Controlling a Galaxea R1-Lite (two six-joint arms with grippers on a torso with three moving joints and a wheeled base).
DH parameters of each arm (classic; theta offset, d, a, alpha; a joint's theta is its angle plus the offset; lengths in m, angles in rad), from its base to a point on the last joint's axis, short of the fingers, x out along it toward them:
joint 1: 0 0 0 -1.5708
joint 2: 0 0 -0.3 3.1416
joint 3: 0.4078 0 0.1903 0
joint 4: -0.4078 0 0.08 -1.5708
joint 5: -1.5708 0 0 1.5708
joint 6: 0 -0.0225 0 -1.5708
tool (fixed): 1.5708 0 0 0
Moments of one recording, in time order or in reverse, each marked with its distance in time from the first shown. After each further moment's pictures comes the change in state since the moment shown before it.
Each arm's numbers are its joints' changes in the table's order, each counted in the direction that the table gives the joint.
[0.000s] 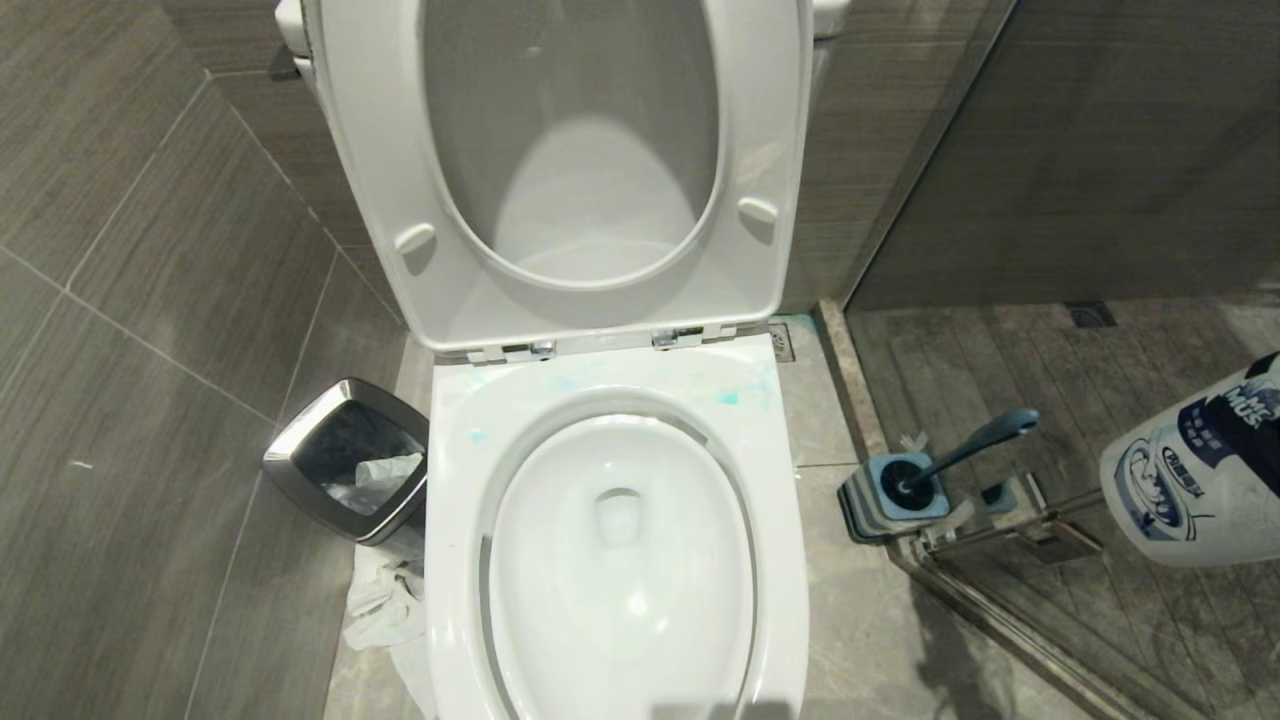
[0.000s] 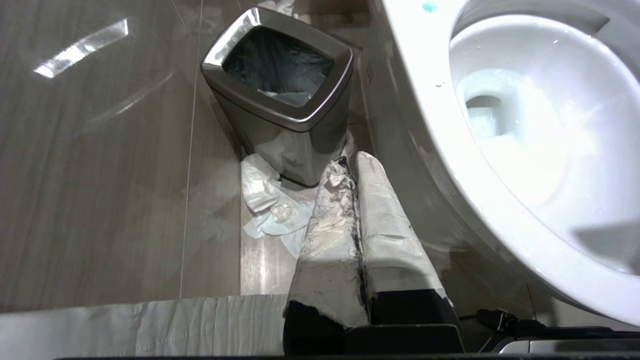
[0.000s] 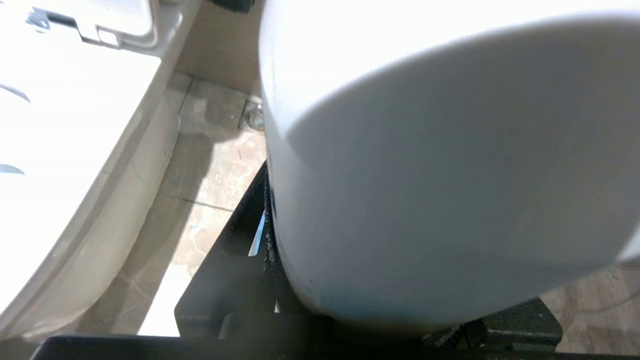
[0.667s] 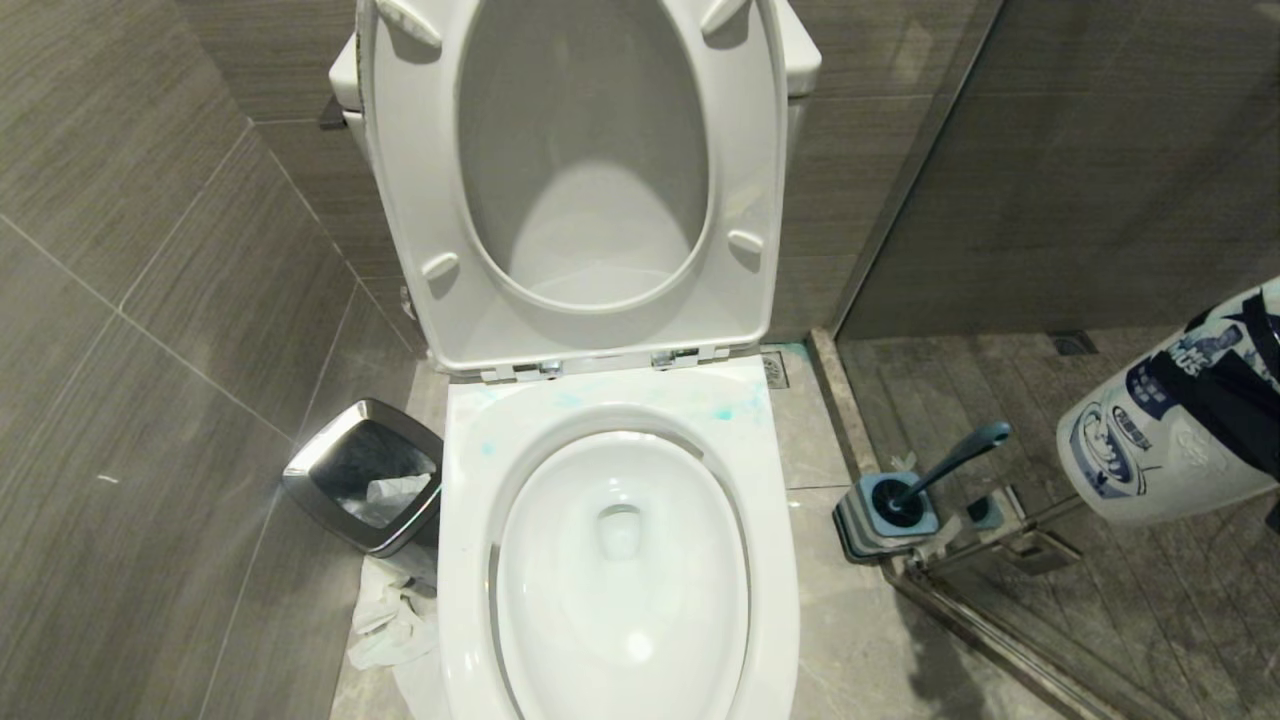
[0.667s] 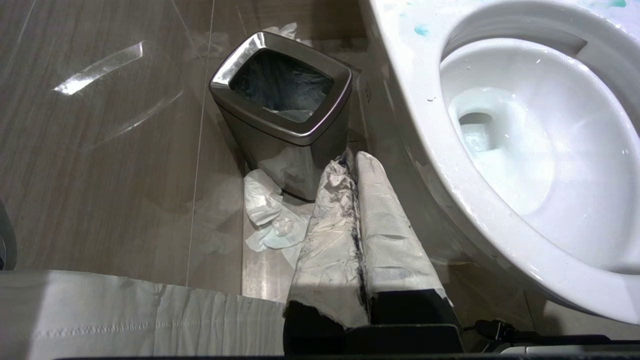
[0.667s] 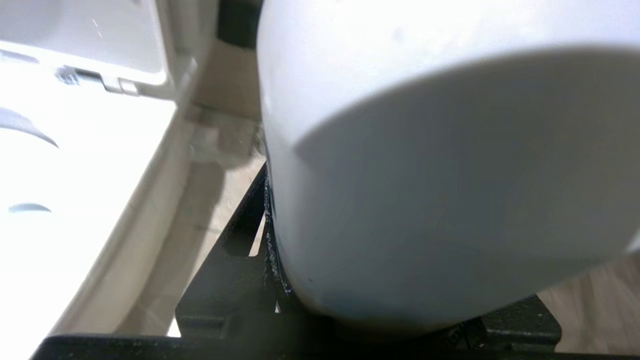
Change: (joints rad) left arm 0.000 0.000 0.000 0.000 0.000 0.000; right arm 0.017 0.158 0.129 0.000 0.005 -0.048
